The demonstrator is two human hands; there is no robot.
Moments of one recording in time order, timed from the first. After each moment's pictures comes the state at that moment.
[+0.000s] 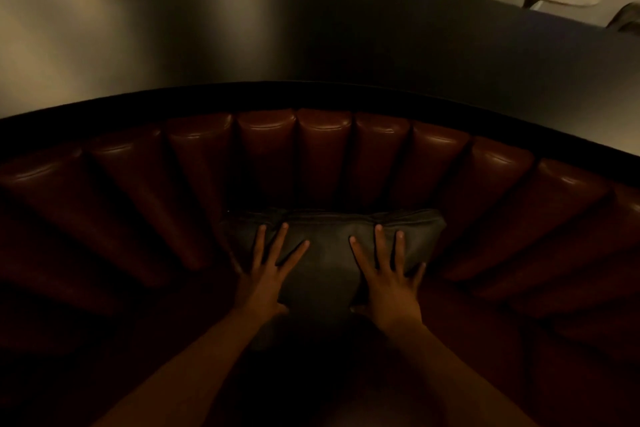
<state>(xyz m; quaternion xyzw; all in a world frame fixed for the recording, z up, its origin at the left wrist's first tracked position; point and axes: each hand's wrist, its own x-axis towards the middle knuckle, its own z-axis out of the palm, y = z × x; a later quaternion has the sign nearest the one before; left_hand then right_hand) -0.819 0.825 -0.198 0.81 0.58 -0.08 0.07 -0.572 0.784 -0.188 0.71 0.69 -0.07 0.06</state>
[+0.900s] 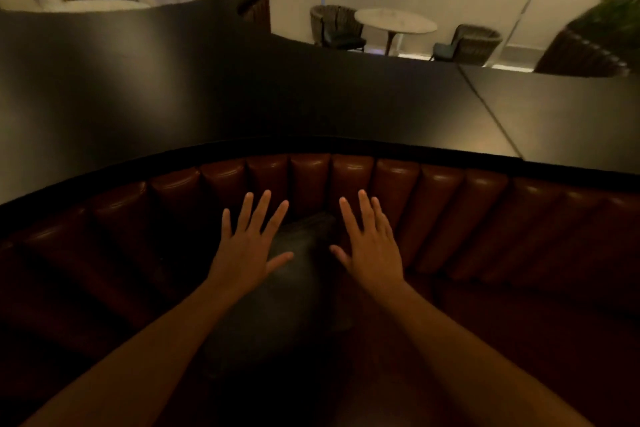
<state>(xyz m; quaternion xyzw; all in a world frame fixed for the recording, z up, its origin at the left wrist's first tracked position) -0.723 0.811 -0.030 0.90 0.42 0.10 -0.07 -0.488 0.711 -0.035 0.77 0.62 0.07 -0.12</state>
